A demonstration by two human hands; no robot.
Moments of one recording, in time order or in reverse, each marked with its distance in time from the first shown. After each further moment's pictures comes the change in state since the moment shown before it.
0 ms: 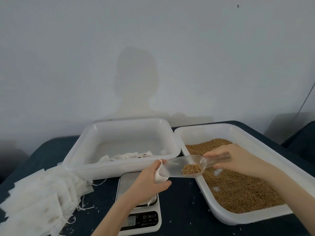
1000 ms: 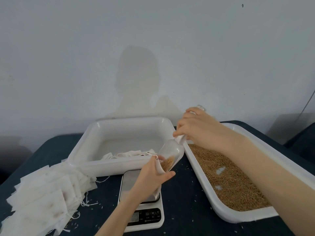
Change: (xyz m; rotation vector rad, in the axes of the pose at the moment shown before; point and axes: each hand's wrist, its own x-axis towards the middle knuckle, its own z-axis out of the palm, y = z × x) left_hand 0.017 -0.015 0.007 -0.002 0.187 -0.101; right_hand 0.056 -0.129 0.005 -1.154 0.077 -0.460
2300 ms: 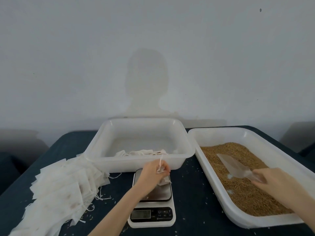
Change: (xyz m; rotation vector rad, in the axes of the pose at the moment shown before) left_hand 0.002 -0.026 -0.024 0.020 -0.018 0.007; right_hand -0.159 0.025 0.143 0.420 -0.330 0.798
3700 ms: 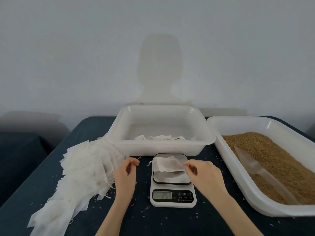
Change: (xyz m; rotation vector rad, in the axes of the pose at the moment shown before) left_hand -0.081 -0.092 -0.053 -0.058 0.701 -0.101; right_hand -0.035 -0.236 0.045 0.409 0.173 -0.278
